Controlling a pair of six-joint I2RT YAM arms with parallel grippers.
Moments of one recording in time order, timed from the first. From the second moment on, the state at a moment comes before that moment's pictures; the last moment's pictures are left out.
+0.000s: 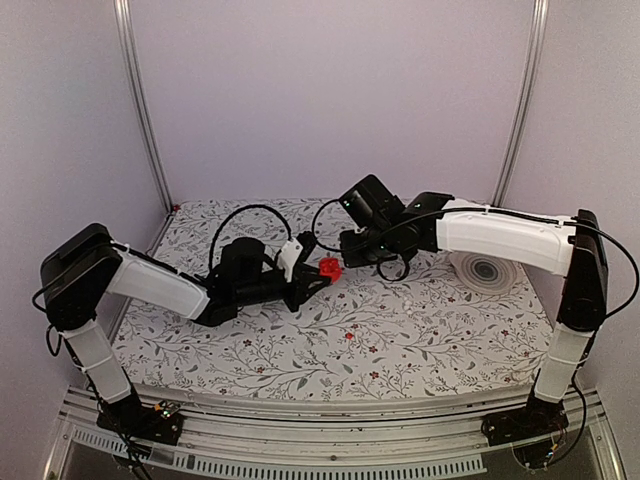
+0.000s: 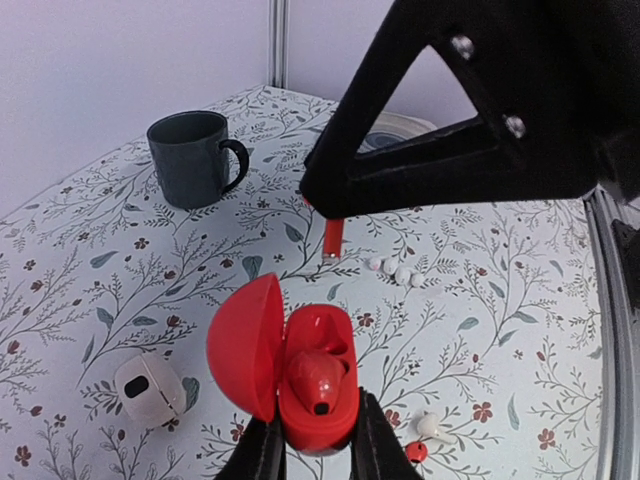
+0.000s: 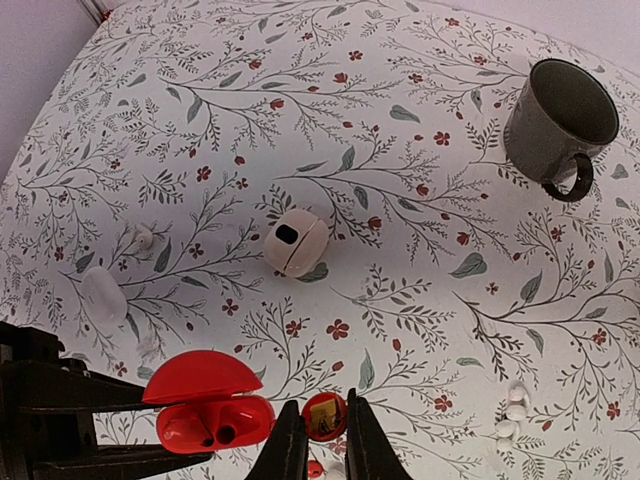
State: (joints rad) left arm -0.82 1.75 0.78 0.70 0.22 -0.01; right arm 0.94 1.84 1.59 -0.63 0.34 0.54
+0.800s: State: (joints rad) left arm -0.82 1.76 0.85 0.65 0.28 -0.05; right arm 1.01 1.86 1.62 -0.66 0.46 0.48
